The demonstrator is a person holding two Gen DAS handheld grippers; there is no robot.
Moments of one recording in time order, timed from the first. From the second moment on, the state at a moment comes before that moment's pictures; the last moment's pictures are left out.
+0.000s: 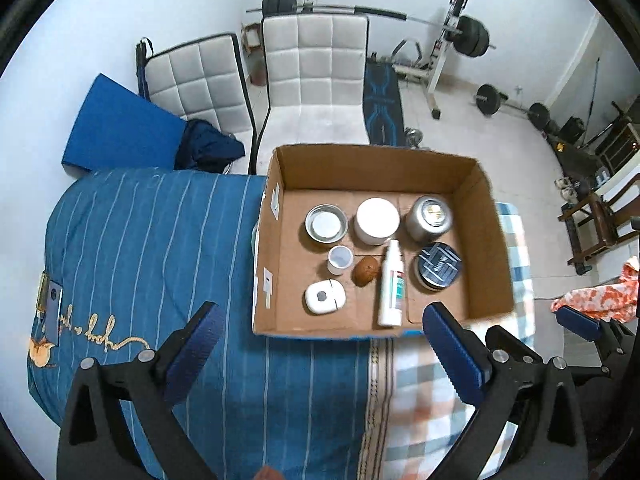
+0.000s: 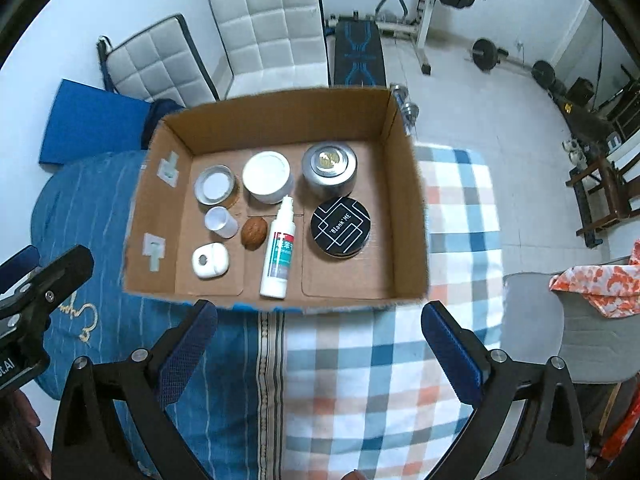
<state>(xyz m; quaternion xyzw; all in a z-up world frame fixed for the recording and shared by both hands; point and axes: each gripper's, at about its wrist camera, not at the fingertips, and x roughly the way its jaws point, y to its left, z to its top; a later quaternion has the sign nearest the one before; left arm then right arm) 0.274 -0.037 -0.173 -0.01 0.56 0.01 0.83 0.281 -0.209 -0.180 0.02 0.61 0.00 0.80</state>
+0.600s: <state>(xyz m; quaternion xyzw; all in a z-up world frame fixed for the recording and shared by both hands) 0.170 -0.040 -0.061 -0.02 0.49 -0.01 0.87 0.159 -0.224 -0.041 0.05 0.54 0.02 0.84</state>
